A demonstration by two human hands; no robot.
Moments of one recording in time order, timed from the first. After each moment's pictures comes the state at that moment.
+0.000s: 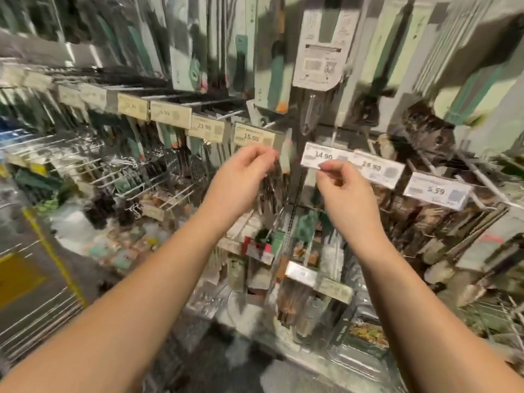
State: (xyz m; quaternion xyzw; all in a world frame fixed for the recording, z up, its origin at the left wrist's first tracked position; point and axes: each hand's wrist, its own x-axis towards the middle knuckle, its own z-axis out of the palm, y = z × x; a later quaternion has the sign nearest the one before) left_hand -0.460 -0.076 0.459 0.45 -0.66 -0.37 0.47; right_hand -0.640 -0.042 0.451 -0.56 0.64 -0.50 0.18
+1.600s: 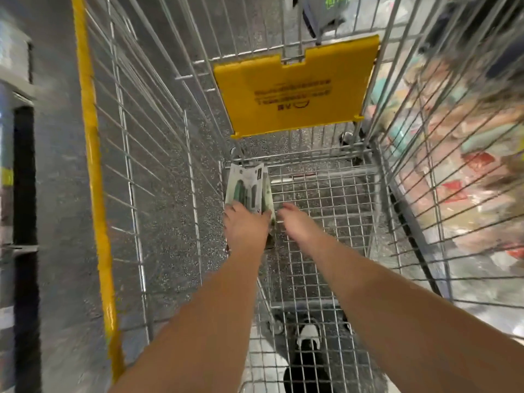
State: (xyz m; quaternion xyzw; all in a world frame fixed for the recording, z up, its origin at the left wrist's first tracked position) left_hand 0.204 -0.020 -0.157 0.95 -0.04 -0.29 0.11; right_hand 0.133 -0.107 -0.160 -0.60 0.46 0.18 0.63
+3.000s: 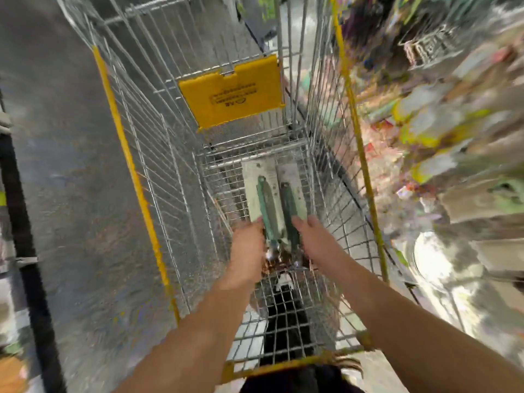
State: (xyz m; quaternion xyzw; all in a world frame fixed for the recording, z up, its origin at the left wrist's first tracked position) left_hand 0.015 0.038 0.053 0.75 0.16 -0.45 0.46; right_hand -0.085 -0.044 0.049 -0.54 0.55 0.09 0.63
